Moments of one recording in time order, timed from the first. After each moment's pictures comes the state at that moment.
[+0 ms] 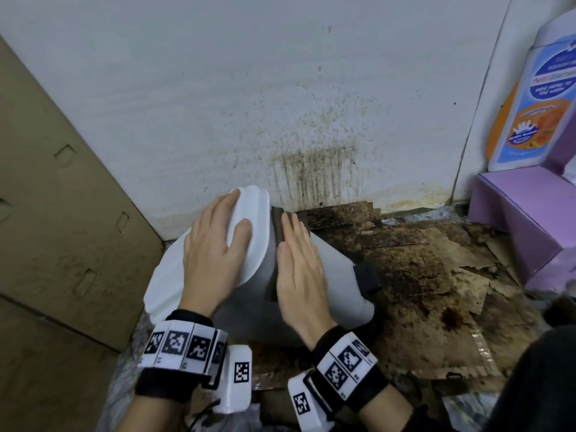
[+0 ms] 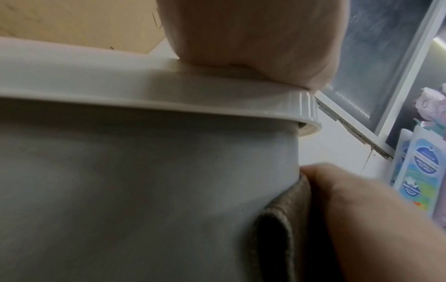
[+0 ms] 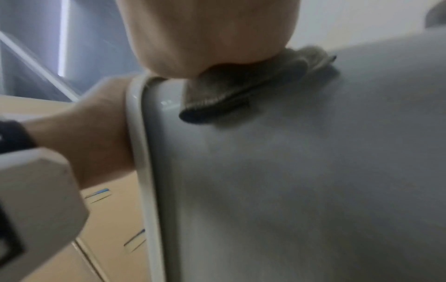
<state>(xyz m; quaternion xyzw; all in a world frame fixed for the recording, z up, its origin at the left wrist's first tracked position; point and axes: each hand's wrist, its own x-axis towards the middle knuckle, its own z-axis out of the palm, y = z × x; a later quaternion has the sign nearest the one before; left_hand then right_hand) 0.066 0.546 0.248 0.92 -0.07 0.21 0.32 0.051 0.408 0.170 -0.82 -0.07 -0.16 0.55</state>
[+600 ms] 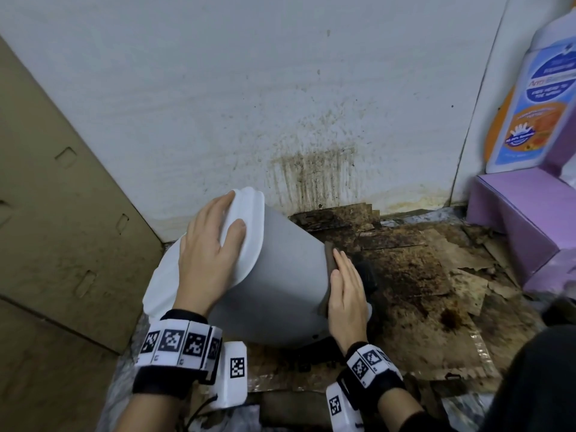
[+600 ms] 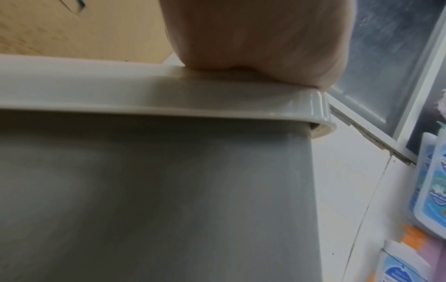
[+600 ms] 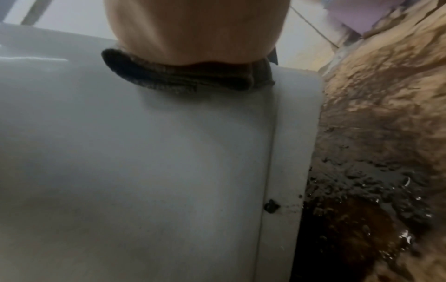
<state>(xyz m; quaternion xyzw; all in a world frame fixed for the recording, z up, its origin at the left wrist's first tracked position) 0.066 0.552 0.249 0.91 -0.07 0.21 0.34 0.055 0.347 0.071 -0.81 0.08 -0.17 0.55</state>
